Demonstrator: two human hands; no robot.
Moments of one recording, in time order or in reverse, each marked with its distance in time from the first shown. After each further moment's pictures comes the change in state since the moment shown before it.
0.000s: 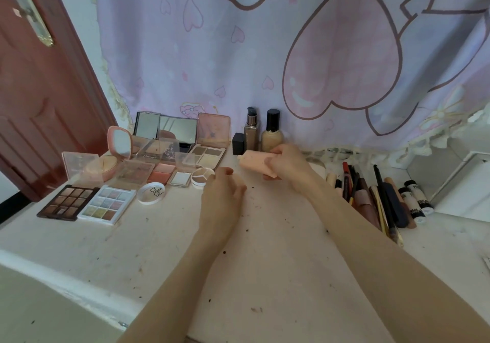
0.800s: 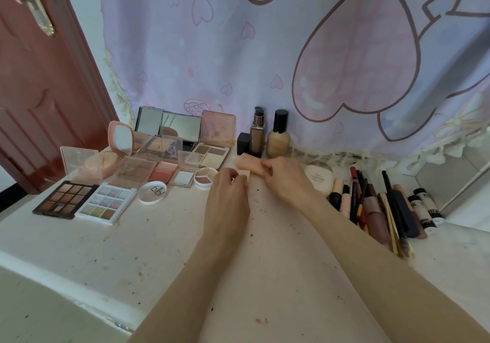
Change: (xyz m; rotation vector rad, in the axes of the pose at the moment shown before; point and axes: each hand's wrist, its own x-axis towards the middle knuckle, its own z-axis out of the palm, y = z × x) left_hand 0.006 -0.020 0.017 0.282 0.124 0.363; right_hand 0.011 0.022 0.018 -0.725 0.045 -0.396
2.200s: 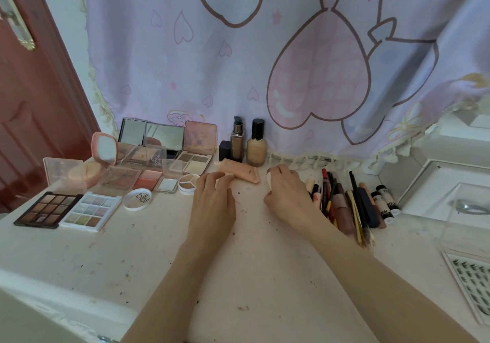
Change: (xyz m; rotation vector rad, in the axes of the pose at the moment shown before) left_hand -0.005 -0.004 0.004 -0.100 0.067 0.124; right_hand -0.054 0.009 -0.023 -0.155 -0.003 0.163
